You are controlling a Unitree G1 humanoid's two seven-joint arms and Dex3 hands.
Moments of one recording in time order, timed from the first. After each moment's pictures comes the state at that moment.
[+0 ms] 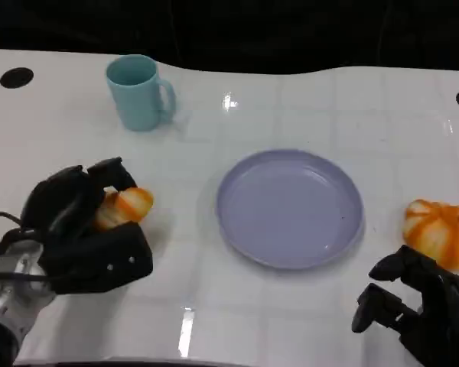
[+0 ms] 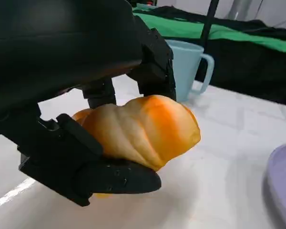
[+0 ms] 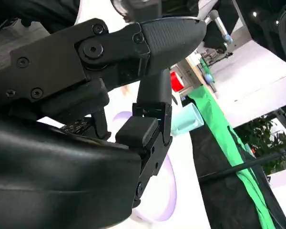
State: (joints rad) left arm -0.58 0.33 -0.32 0.93 0.55 -0.38 0.30; right arm 0.21 -0.03 -0.12 -0.10 0.57 0.22 0.48
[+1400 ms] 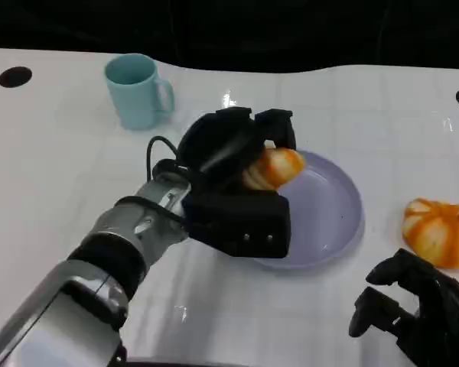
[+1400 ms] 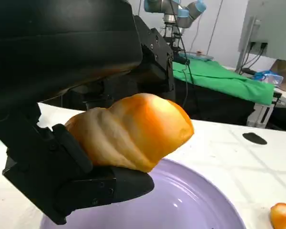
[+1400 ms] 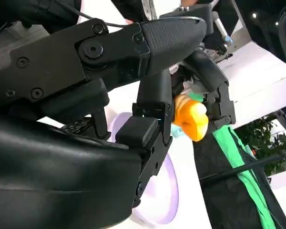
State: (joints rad) left arm -0.93 0.01 -0.53 1.13 0.70 -0.47 0.35; right arm 0.22 -0.03 -0.11 -0.10 0.57 0.20 0.48
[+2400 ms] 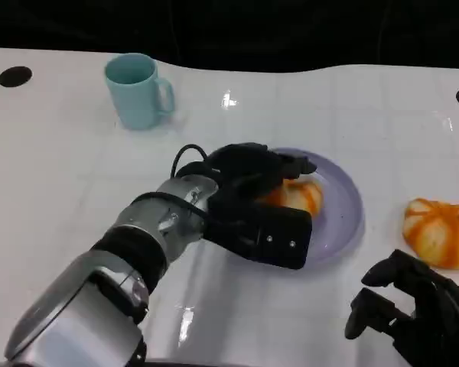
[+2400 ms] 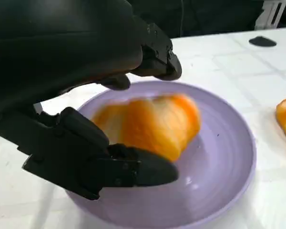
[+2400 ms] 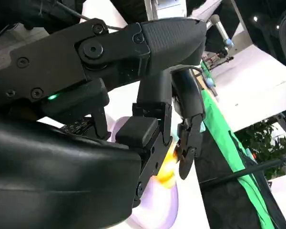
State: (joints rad) left arm -0.98 -0.03 -0.61 1.19 0.70 -0.37 0.00; right arm 0.24 -0.02 -0.09 -0.13 0.57 0.20 0.48
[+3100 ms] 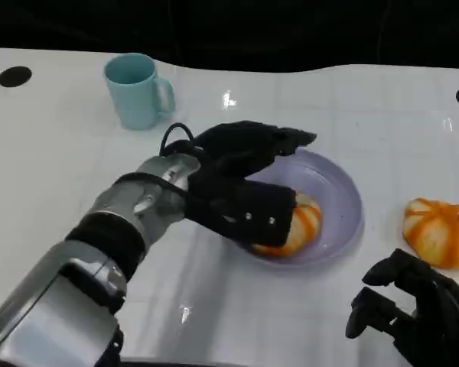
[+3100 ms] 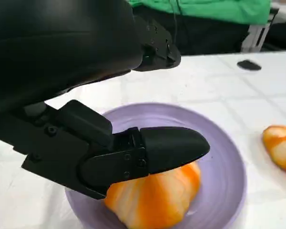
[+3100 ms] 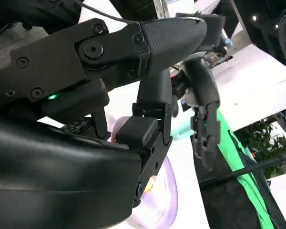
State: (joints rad) left arm -0.98 0.06 -0.54 1.08 0.61 -0.47 -0.07; right arm 0.23 -0.03 -0.09 -0.13 0.57 0.20 0.47
